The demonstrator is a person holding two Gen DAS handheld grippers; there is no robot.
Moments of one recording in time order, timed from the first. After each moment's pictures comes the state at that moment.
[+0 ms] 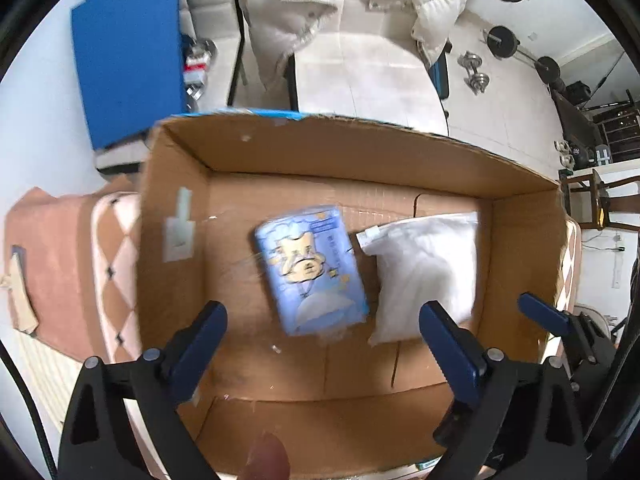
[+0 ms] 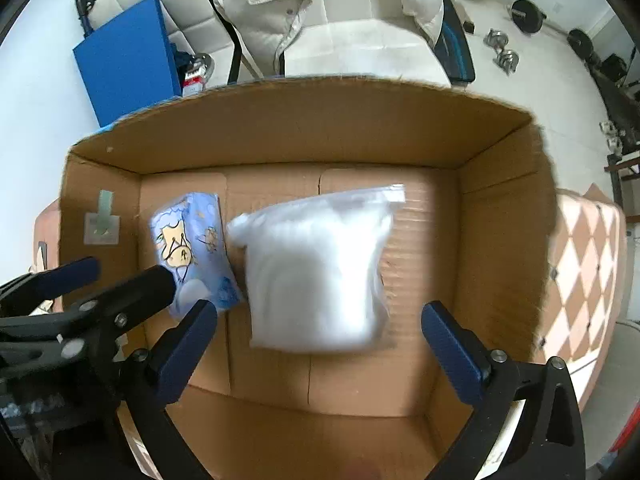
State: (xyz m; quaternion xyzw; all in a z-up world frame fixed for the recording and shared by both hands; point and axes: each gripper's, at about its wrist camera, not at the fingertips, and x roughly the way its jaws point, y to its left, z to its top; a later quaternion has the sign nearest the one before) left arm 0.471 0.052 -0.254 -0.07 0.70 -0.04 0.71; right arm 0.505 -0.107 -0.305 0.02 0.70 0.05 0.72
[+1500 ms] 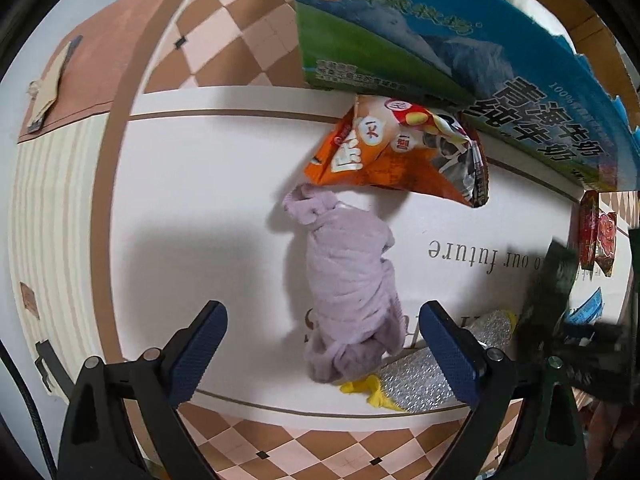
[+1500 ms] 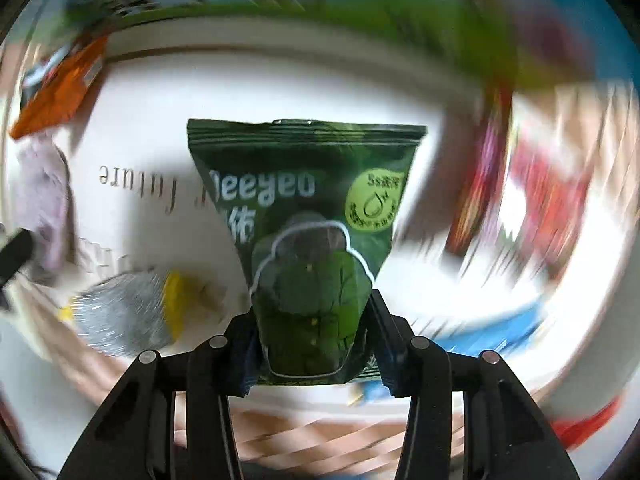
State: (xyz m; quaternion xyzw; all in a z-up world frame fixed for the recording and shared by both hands) left arm 0.215 0.100 -0.360 -0.07 0.73 0.04 0.68; right arm 0.241 -0.146 -0.421 -0.06 0.81 0.05 0.58
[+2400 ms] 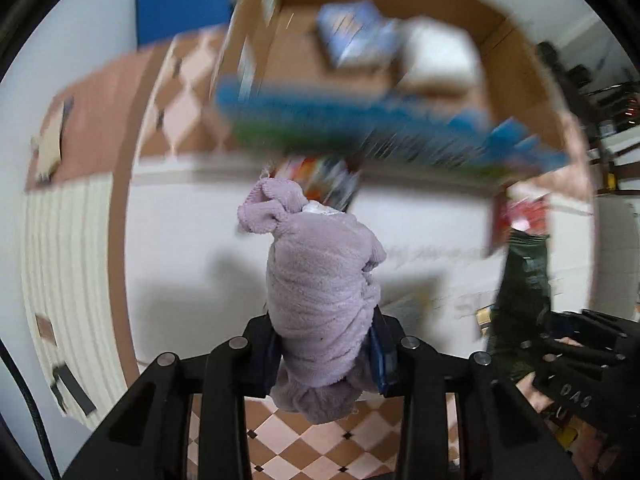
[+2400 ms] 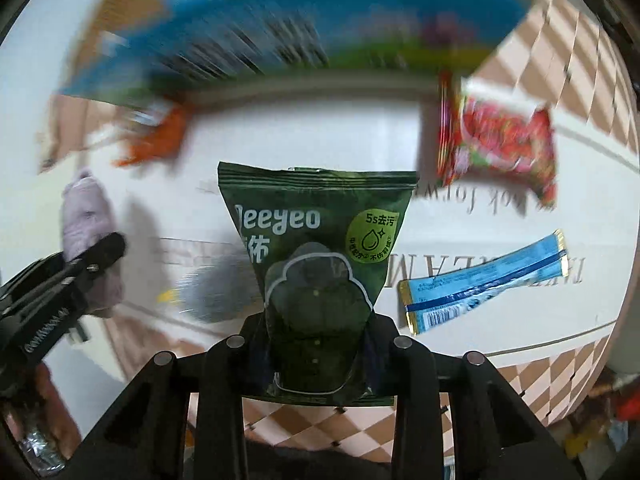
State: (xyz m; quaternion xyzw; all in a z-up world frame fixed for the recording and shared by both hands) left arm 0.227 0.076 -0.257 -0.05 0.67 -0.03 0.74; right arm 0.190 -0.186 -0.316 0.05 0.75 0.08 0.65
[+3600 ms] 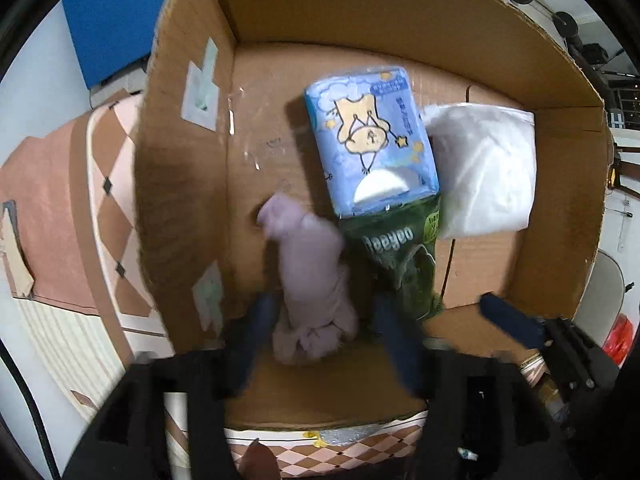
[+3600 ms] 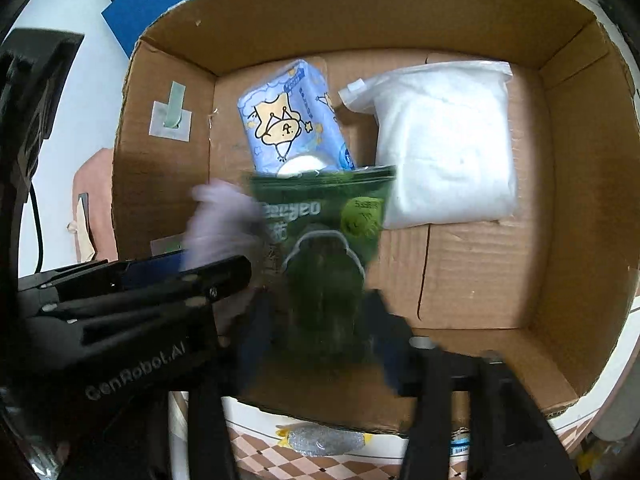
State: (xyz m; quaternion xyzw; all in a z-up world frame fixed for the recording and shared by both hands) left arm 0.436 0.074 -0.311 -0.05 0.79 -0.04 0.61; right arm 0.418 -0.081 -0.328 0.09 0.75 0.09 0.65
